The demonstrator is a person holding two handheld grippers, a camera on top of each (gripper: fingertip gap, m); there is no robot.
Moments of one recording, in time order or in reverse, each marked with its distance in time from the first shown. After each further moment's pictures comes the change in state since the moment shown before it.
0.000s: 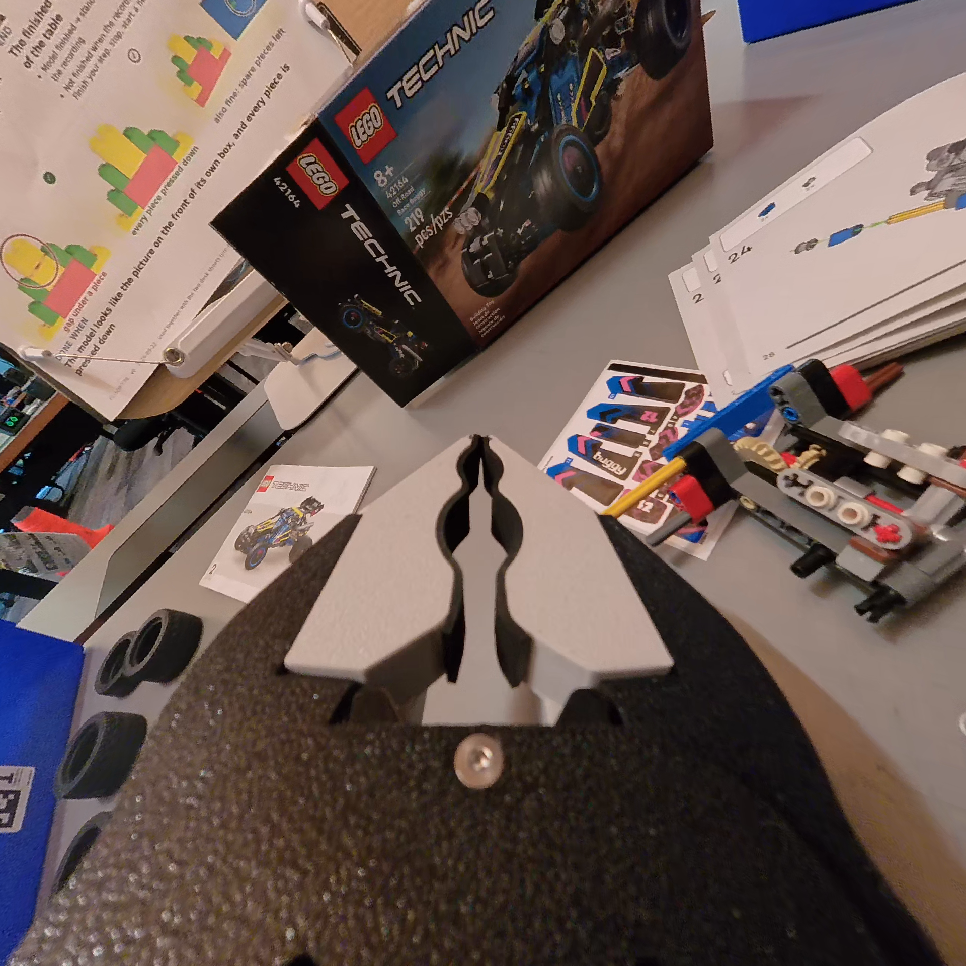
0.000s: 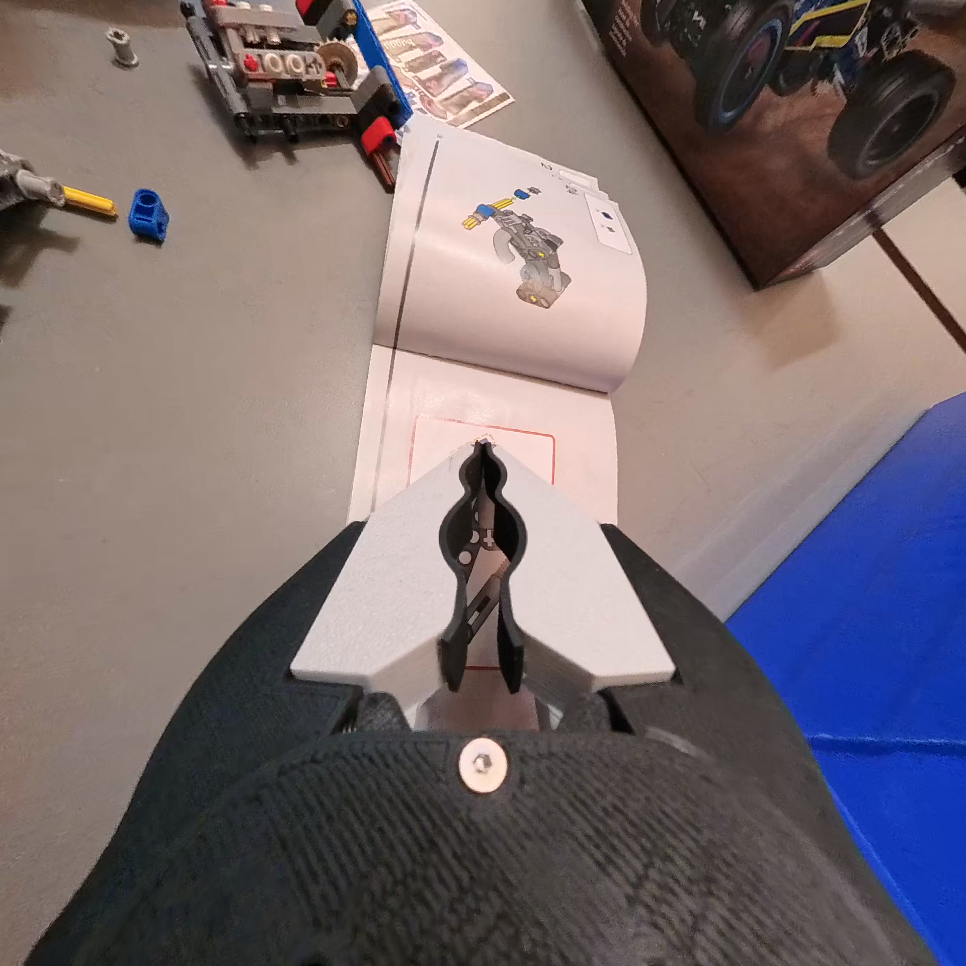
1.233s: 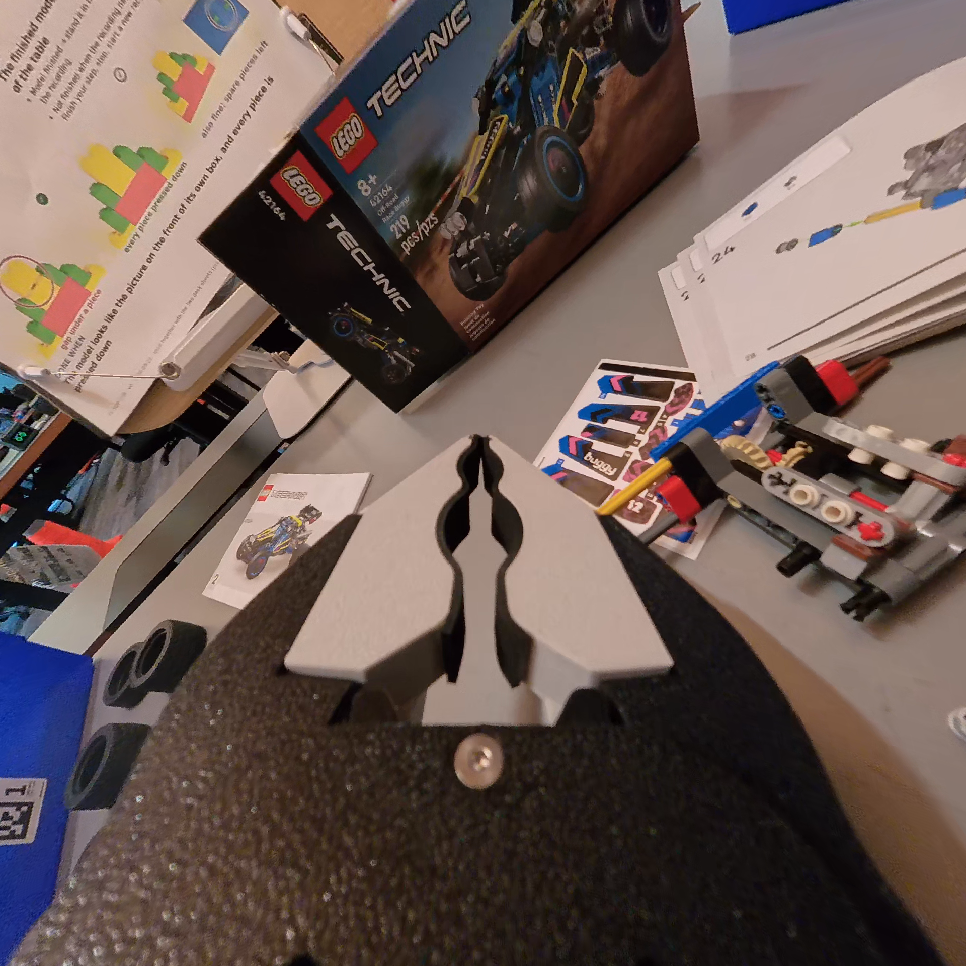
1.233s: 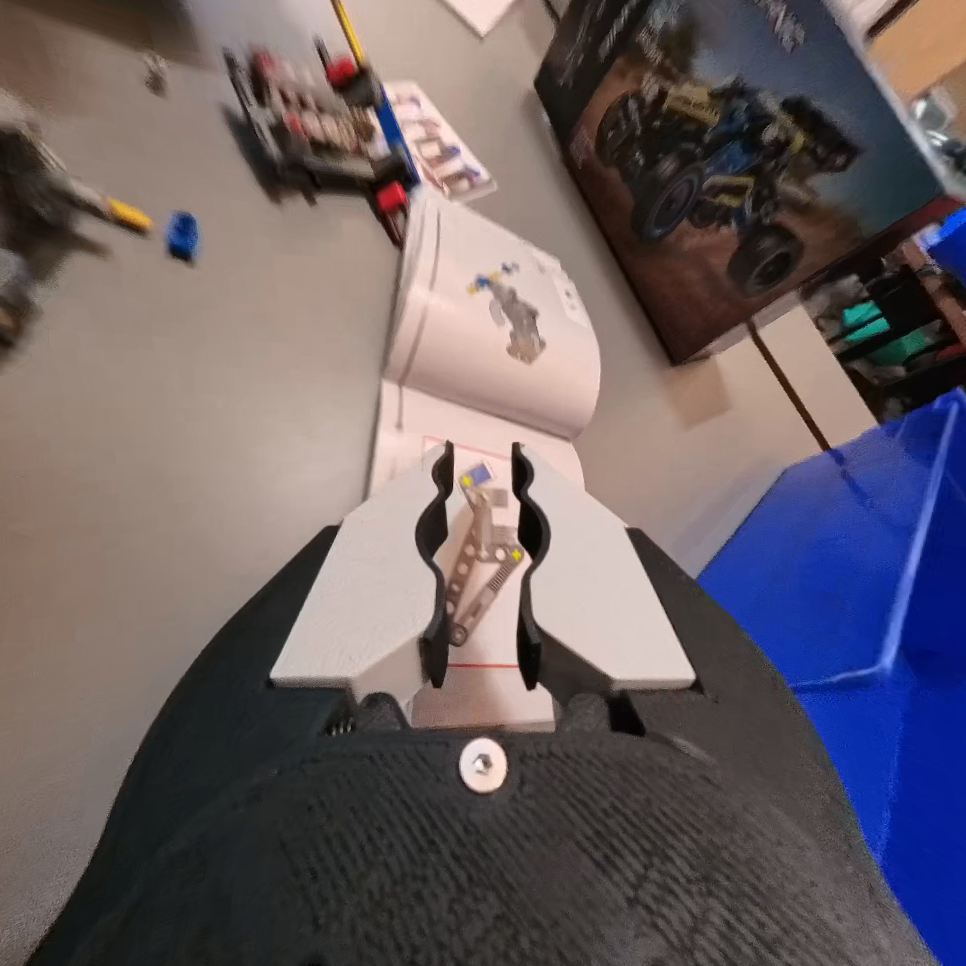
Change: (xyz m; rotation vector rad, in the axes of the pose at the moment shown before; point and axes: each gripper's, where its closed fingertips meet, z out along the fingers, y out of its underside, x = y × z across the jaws) left arm 0.004 -0.003 0.000 0.003 0.003 0.033; right arm -0.002 -0.022 -0.019 0.074 0.131 -0.154
